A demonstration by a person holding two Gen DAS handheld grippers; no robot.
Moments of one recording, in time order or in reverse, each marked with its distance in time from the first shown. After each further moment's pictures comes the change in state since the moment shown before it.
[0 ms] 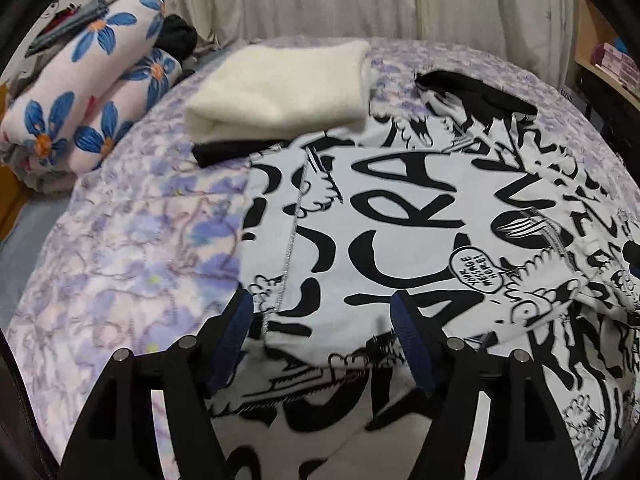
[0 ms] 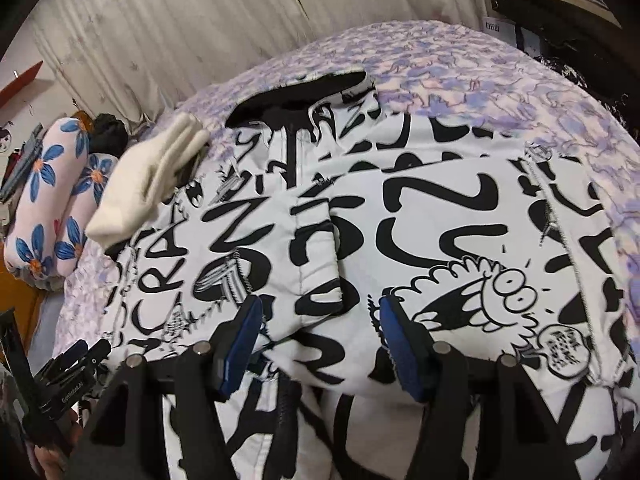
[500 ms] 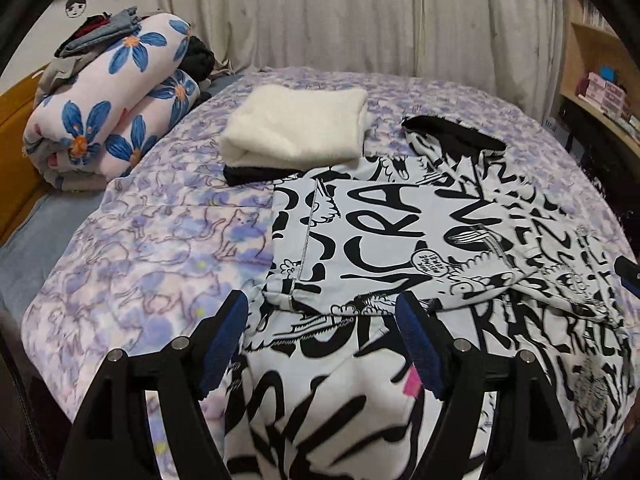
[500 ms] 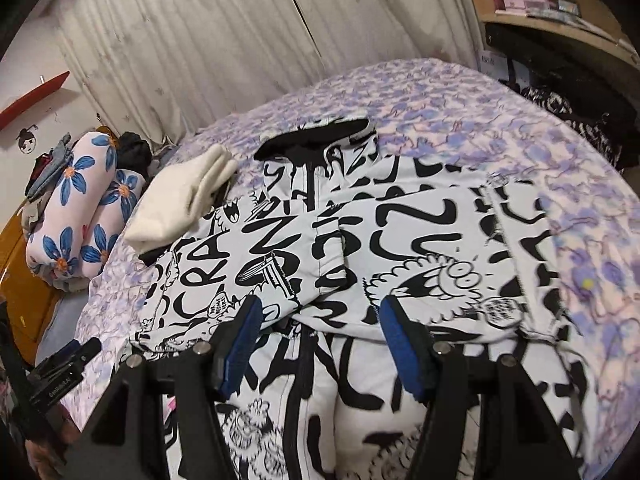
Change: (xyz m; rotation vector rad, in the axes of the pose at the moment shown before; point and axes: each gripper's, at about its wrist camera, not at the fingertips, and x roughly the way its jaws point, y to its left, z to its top) left arm -0.116 0.018 -0.029 -0.050 -0.095 -0.034; right arm -0.105 0.004 -0.032 -0.027 -0.119 0.016
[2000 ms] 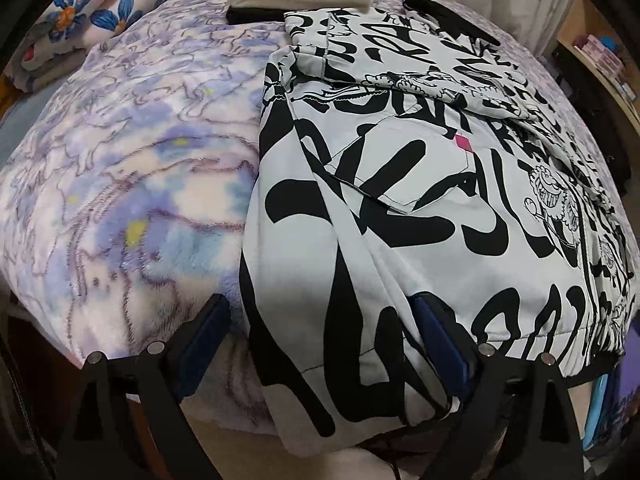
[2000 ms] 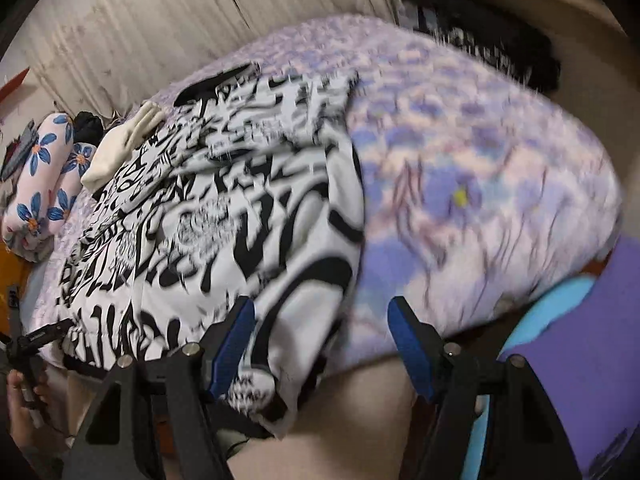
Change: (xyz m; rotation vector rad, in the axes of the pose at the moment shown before) left arm 0.018 0.065 -0.159 -0.028 0.356 -0.151; right arm -0.116 -0.170 -0.167 0.125 0.194 -0.104
